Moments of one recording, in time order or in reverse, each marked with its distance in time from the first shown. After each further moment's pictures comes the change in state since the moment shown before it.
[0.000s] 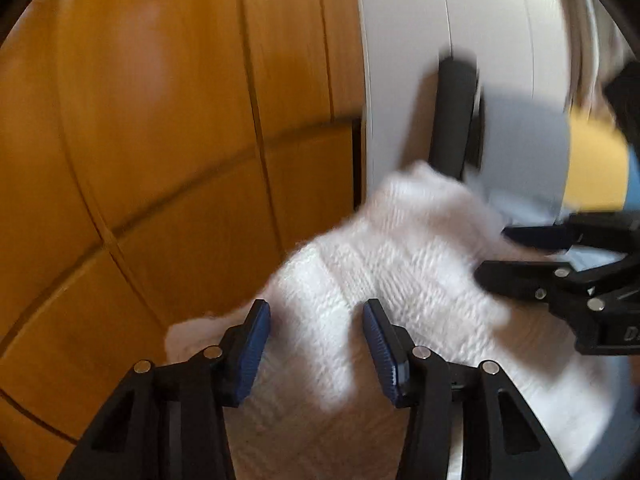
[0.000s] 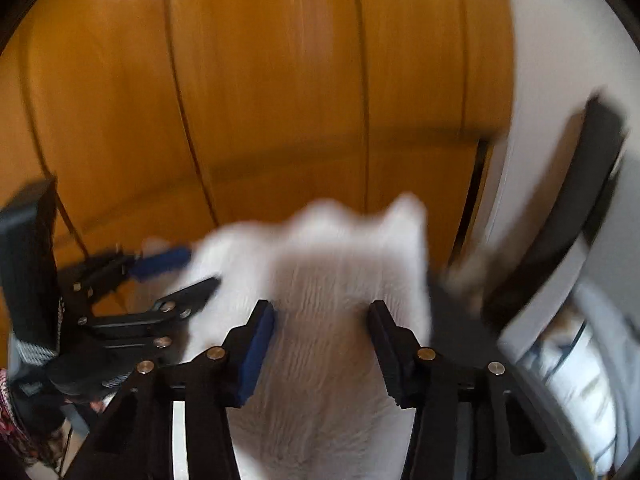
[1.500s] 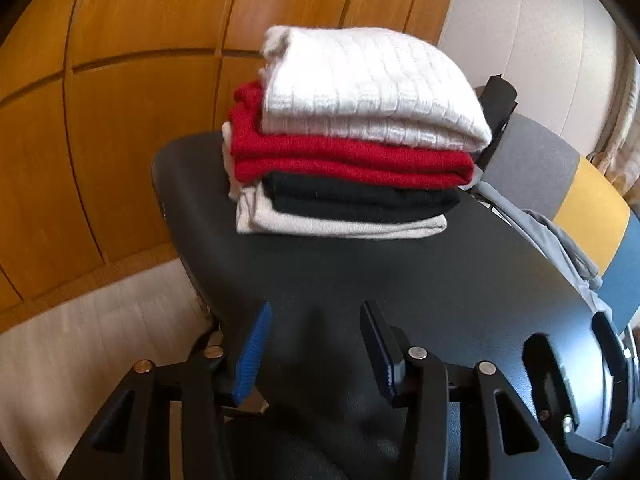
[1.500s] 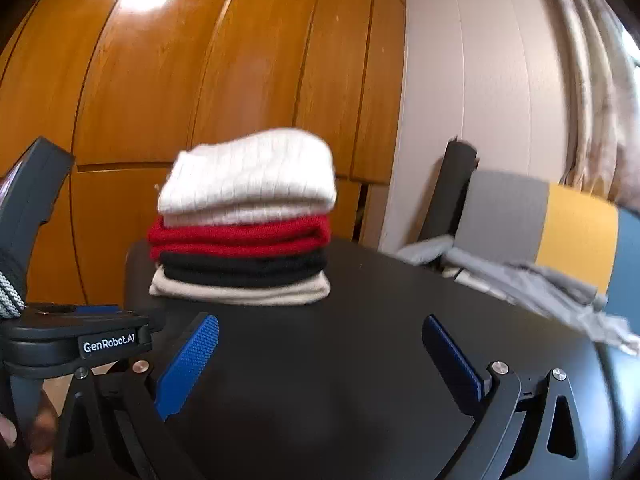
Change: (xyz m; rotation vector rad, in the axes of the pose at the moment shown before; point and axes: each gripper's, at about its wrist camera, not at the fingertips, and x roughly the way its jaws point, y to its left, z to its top) left arm -0.144 -0.111 -0.285 -0.469 -0.050 0.052; right arm -0.156 0.117 -0.367 -0.011 -0.472 -0.430
